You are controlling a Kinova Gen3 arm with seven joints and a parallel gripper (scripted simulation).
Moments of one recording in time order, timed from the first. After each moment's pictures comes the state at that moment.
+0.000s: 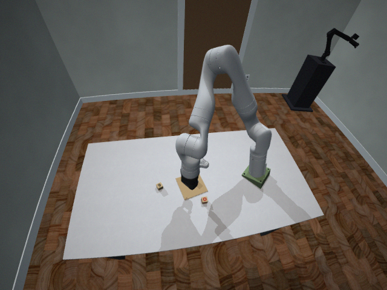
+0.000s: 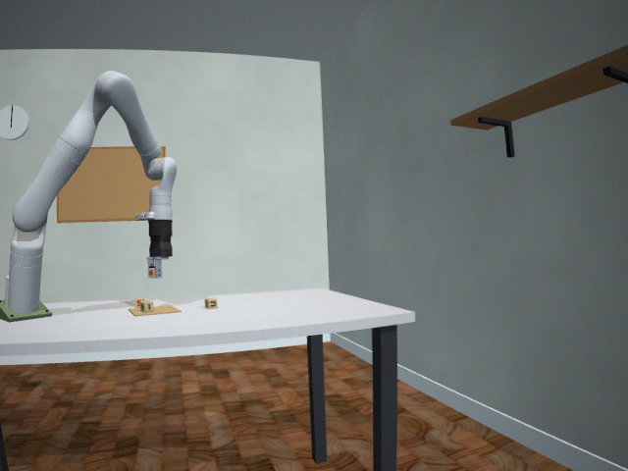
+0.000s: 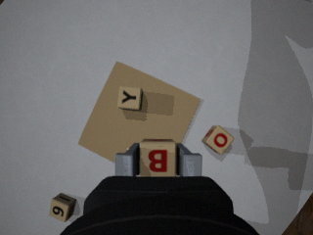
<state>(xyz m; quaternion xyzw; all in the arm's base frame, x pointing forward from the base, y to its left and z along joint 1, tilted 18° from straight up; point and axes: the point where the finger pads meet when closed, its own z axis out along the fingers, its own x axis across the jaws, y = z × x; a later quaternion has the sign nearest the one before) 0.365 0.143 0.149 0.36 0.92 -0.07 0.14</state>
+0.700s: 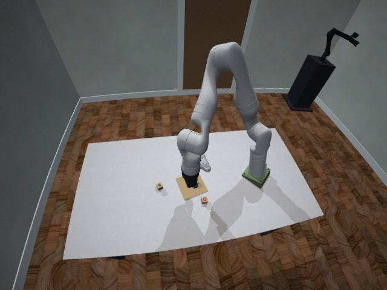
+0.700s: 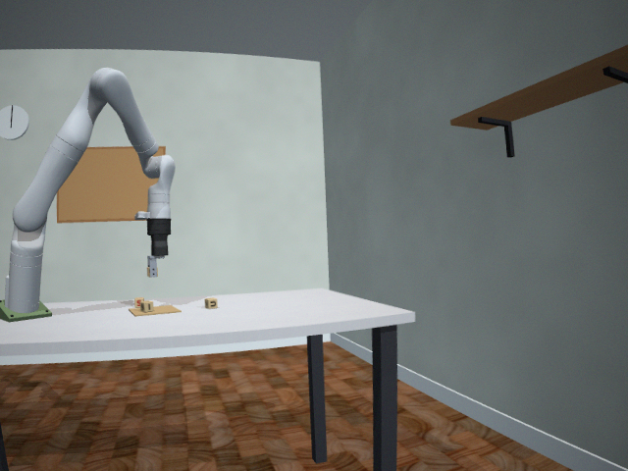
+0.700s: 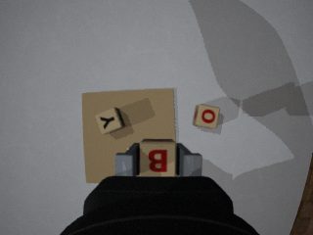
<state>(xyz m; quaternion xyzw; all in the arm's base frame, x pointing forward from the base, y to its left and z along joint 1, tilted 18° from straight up) 0.356 0.144 0.150 0.56 0.81 -0.02 0.16</state>
